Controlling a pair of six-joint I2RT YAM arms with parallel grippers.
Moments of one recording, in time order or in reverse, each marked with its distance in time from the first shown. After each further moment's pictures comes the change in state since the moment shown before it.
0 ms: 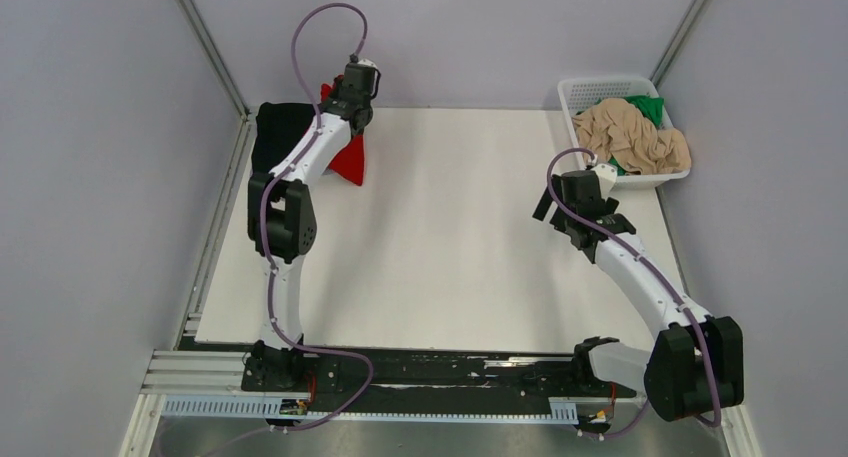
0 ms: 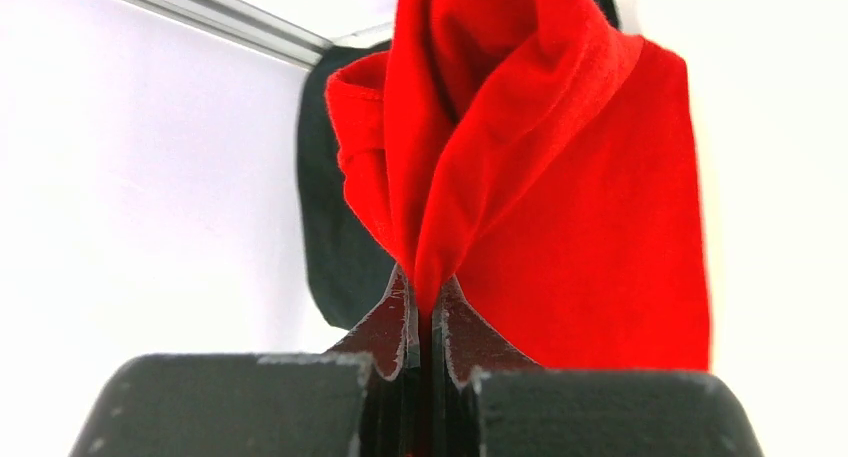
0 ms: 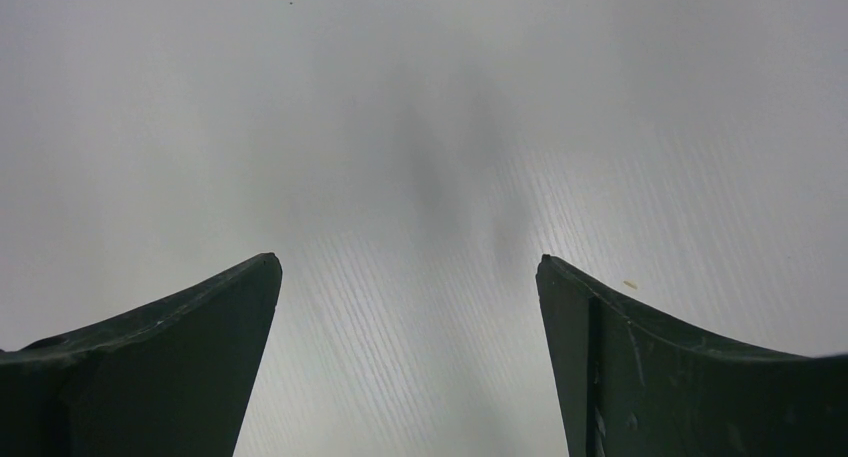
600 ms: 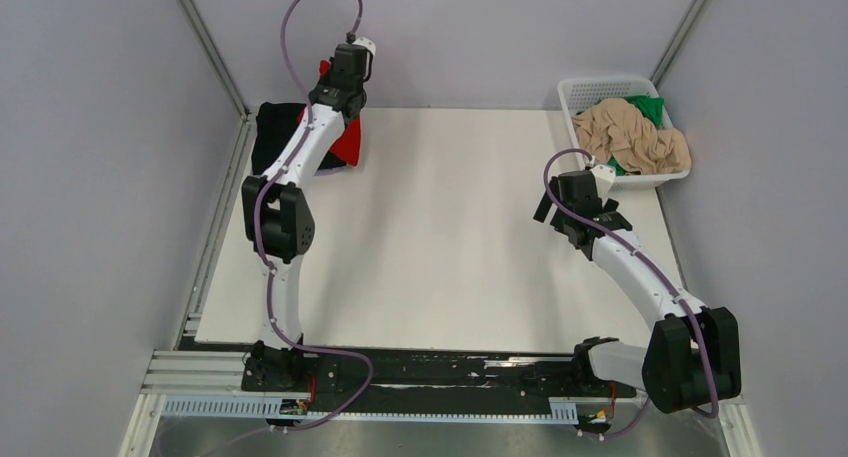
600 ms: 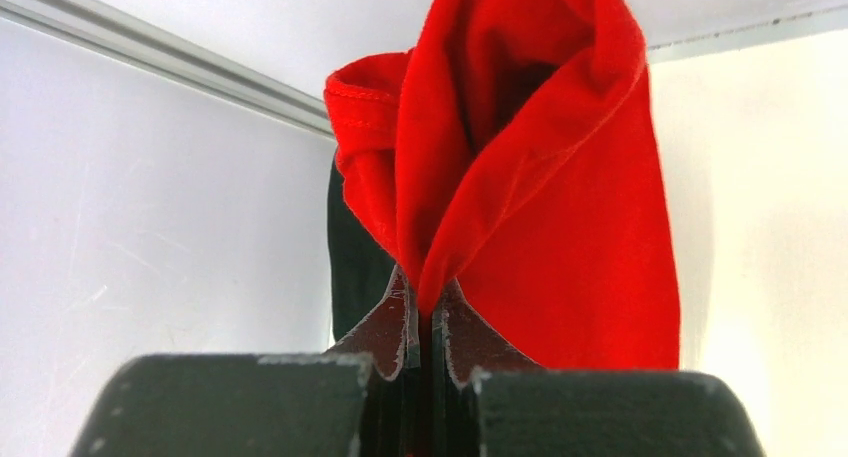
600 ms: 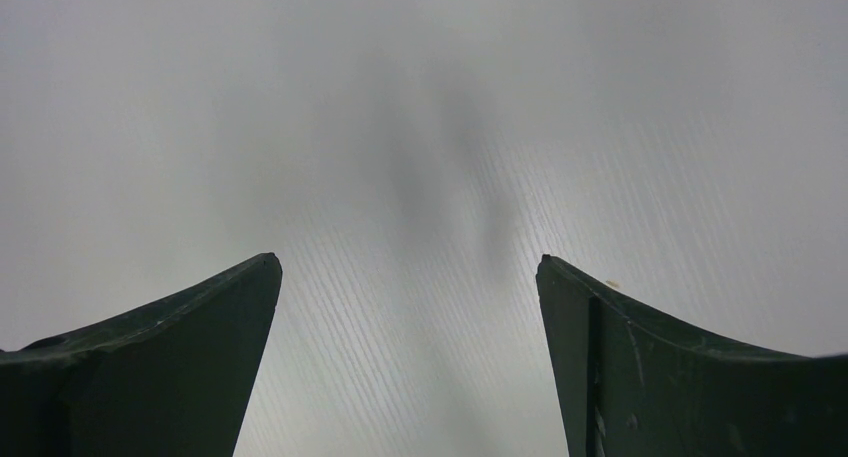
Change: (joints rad) left arm 0.039 -0.005 0.140 -0.001 0.071 0.072; right arm 0.000 0.050 0.000 -0.001 0.040 -0.008
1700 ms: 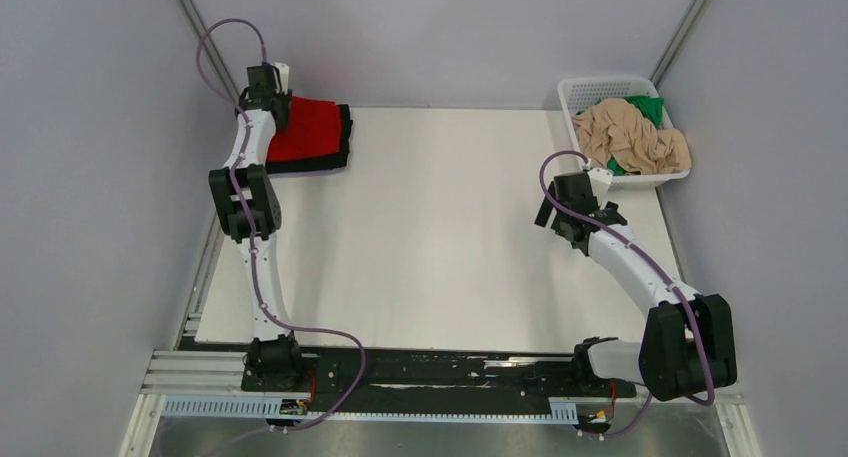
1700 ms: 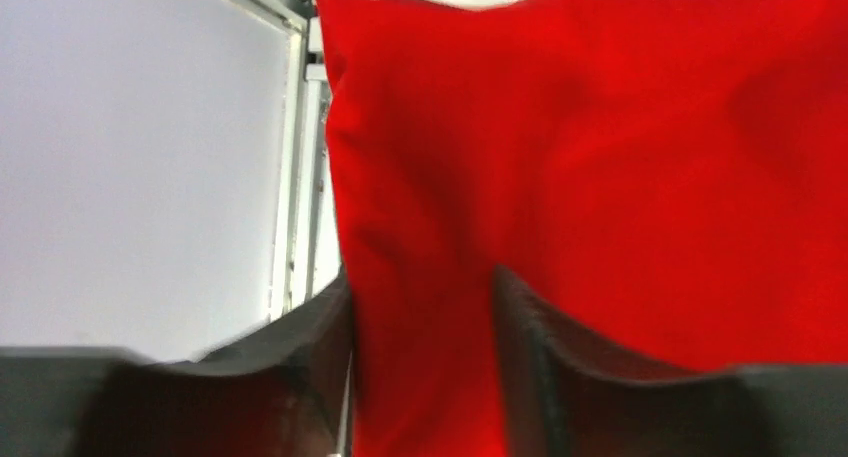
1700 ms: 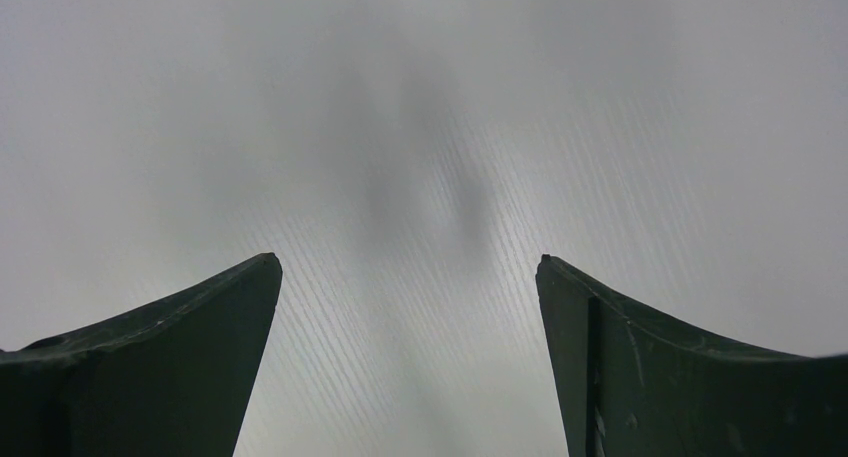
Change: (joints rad) left arm 0.399 0.240 0.111 -0.023 0.446 -0.076; right arm 0.000 0.055 0.007 -0.037 0.048 -0.010
